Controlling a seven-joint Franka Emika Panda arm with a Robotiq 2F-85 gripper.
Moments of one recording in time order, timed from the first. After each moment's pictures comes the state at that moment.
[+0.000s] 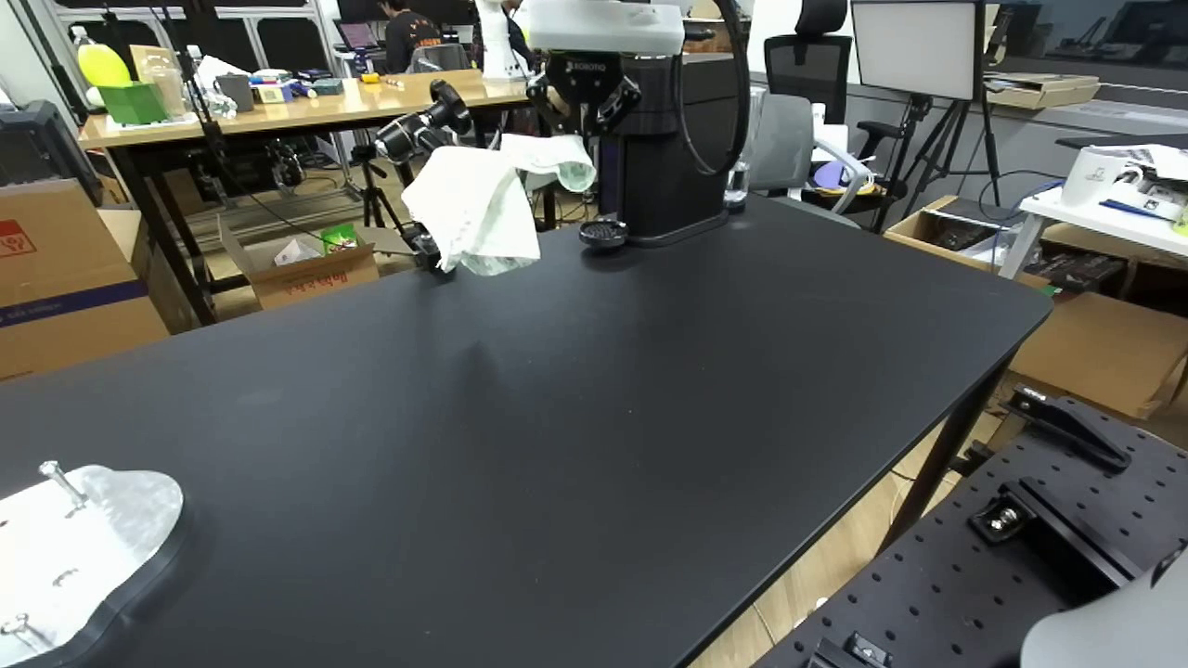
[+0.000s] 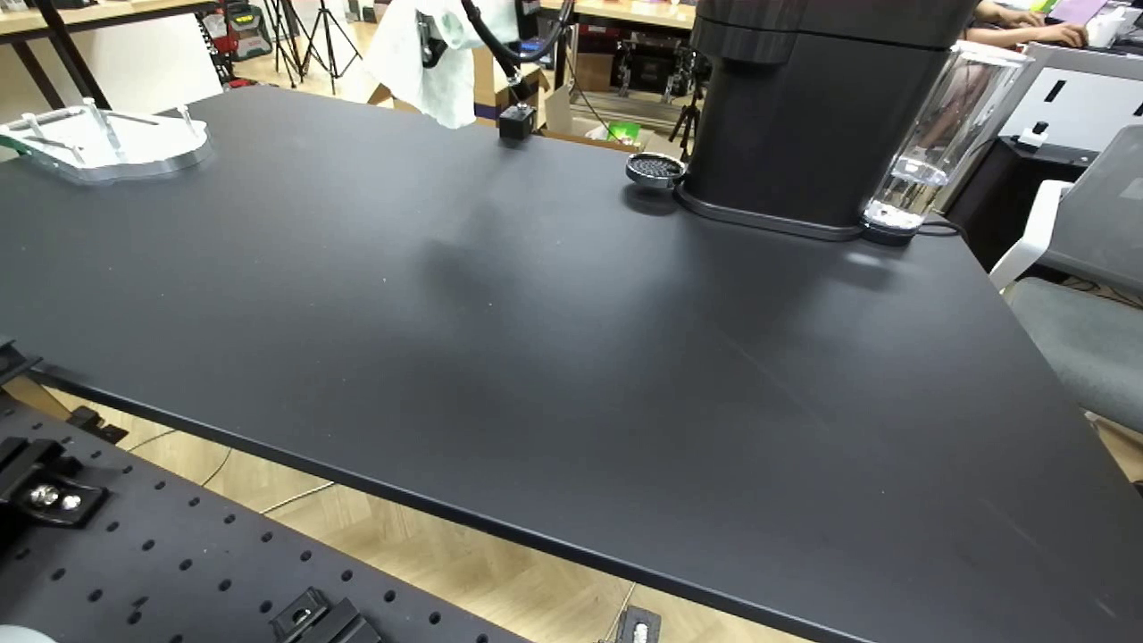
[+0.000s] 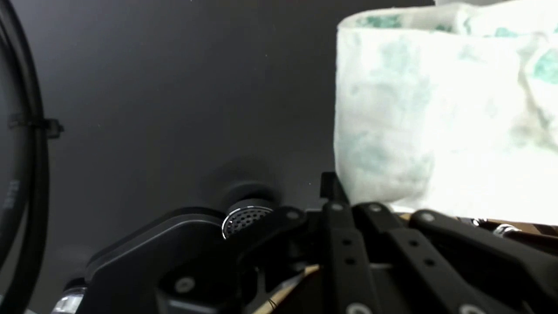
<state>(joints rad) 0.07 0.18 -0.05 -2.15 -0.10 2.58 0.56</state>
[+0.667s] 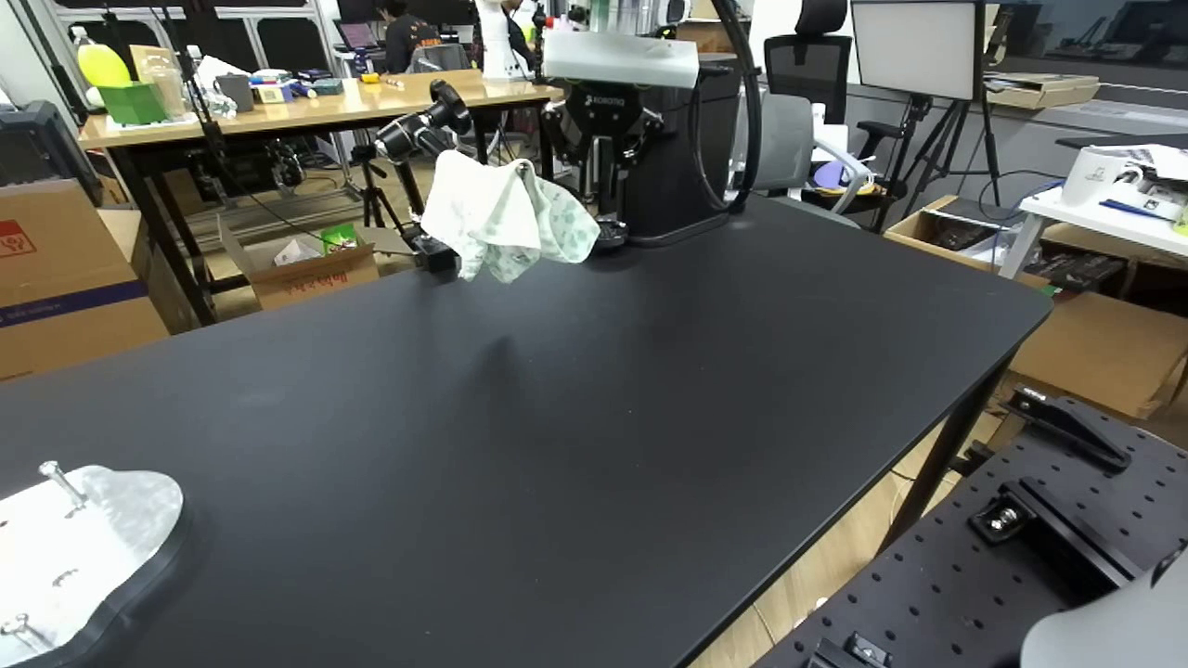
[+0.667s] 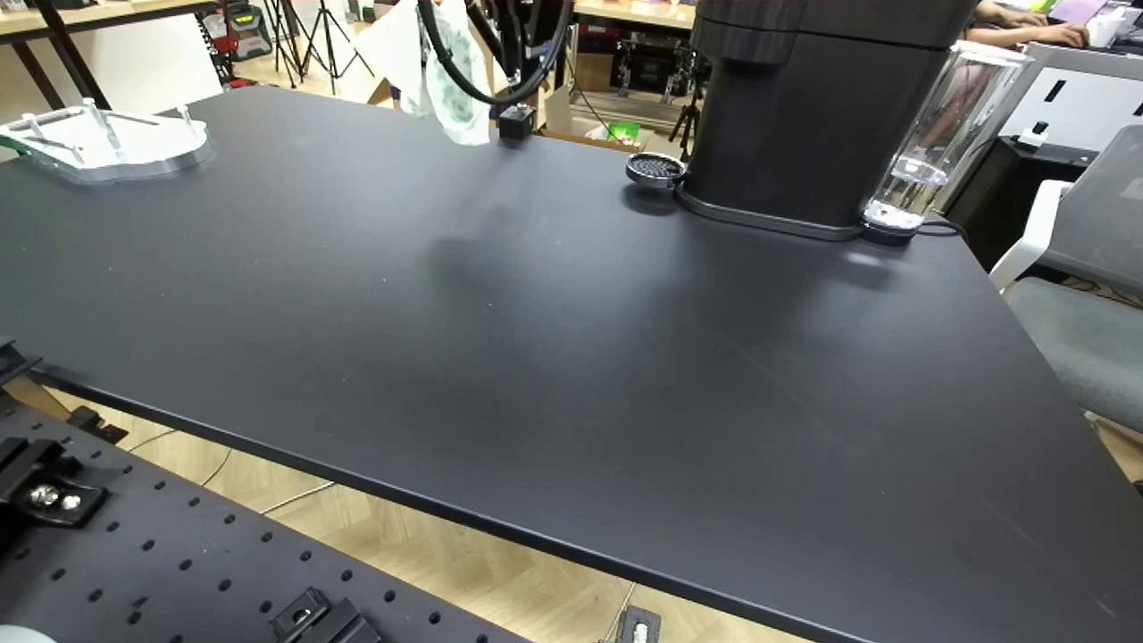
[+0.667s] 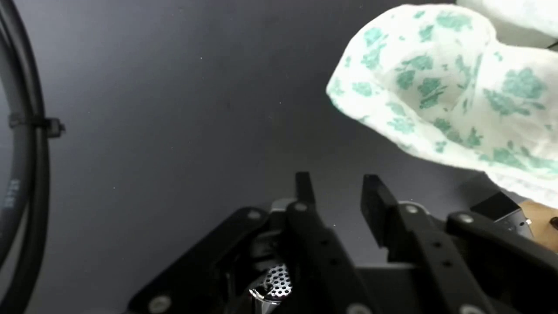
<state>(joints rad) 0.06 0.19 -0.06 -2.20 0.00 2.58 0.55</state>
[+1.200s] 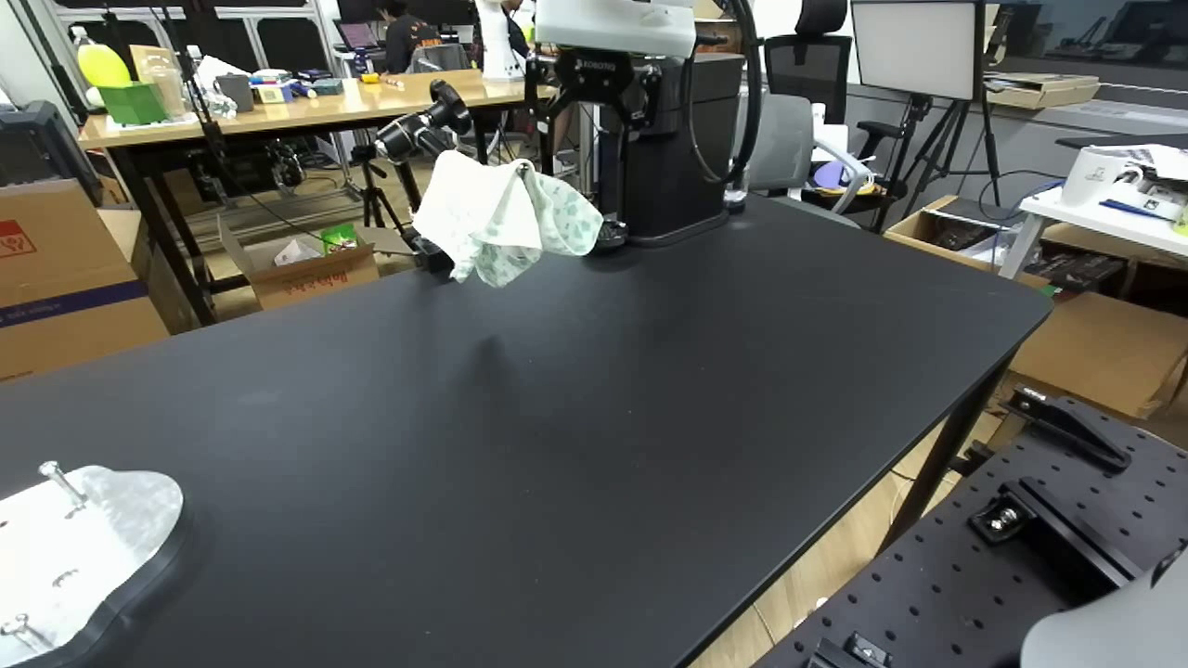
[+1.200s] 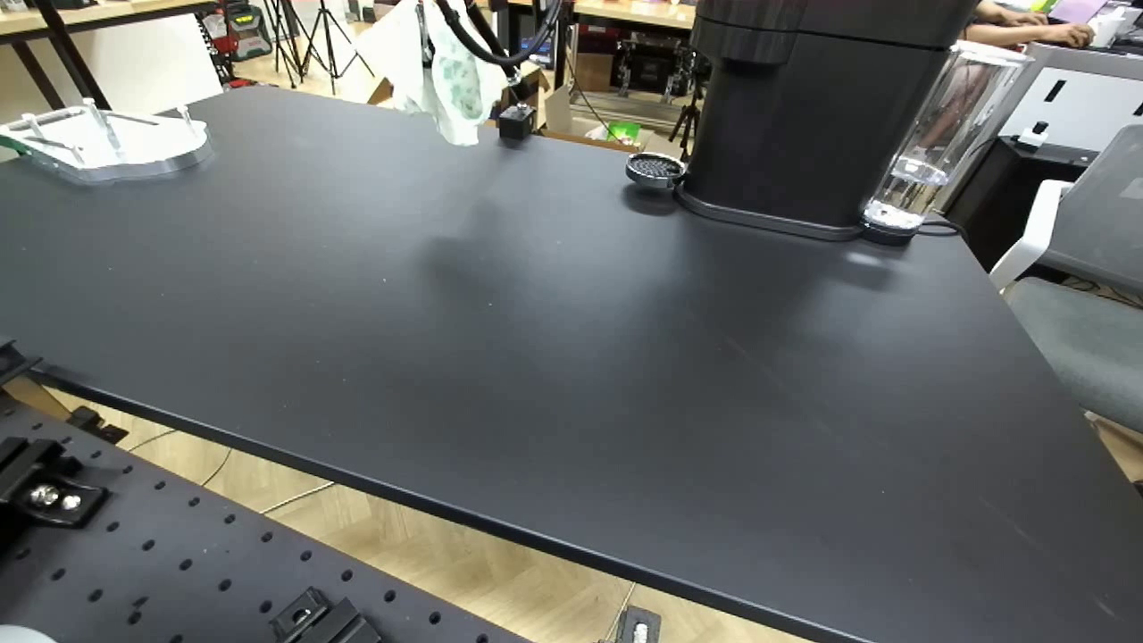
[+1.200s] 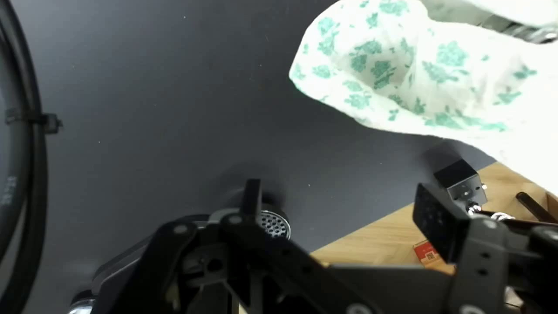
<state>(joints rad) 0.08 0.13 -0.06 -2.21 -0.05 2.62 0.56</state>
